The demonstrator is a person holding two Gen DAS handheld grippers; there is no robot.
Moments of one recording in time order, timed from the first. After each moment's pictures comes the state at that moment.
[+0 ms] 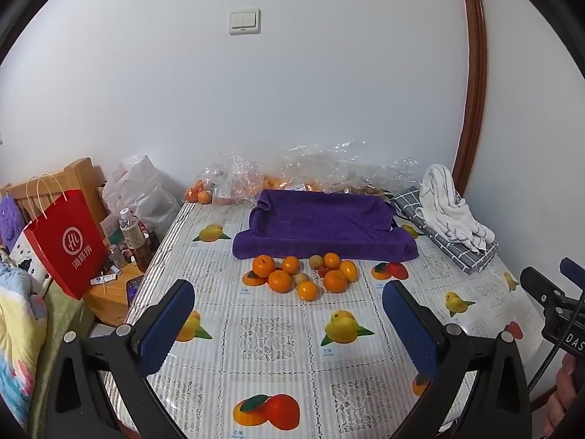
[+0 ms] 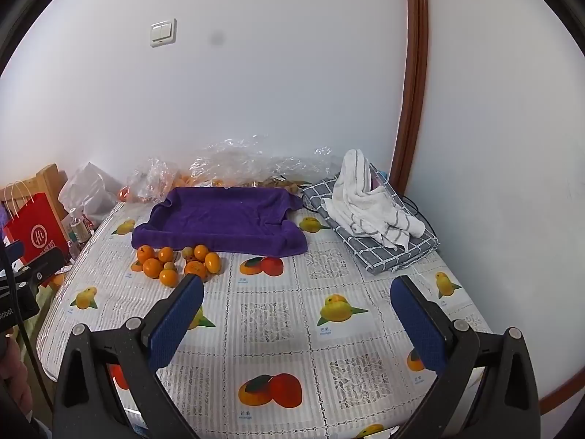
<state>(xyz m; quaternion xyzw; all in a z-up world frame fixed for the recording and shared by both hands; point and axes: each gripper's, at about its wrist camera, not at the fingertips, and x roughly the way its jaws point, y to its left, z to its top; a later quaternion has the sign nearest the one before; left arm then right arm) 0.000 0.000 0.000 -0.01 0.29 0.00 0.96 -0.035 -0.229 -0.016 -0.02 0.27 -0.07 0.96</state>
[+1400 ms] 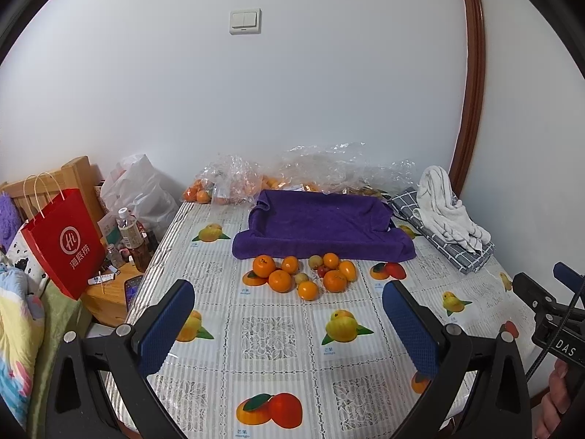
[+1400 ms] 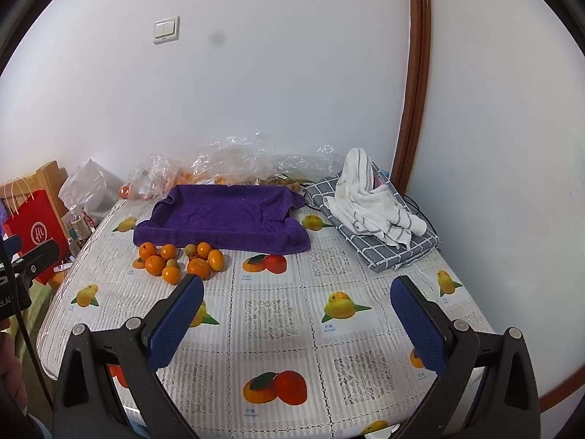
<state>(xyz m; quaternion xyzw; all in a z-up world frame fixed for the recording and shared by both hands) 0.005 0.006 0.005 -0.01 0.31 0.00 0.95 -0.038 -0.219 -0.021 -0.02 0.27 -0.07 0.96</state>
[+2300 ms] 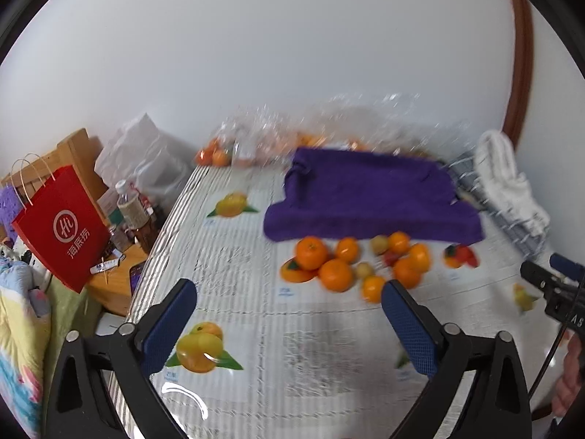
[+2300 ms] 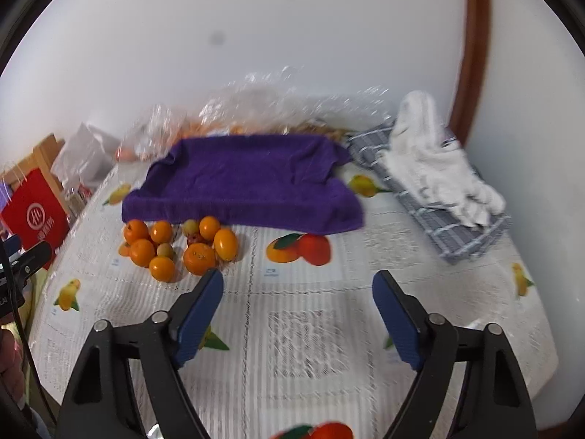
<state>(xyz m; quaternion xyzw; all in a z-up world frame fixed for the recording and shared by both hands) 0.110 0.048 -0.079 0.01 0.40 0.04 0.91 0.106 -0.207 -0.105 -0.01 0.37 -0.01 0.93</state>
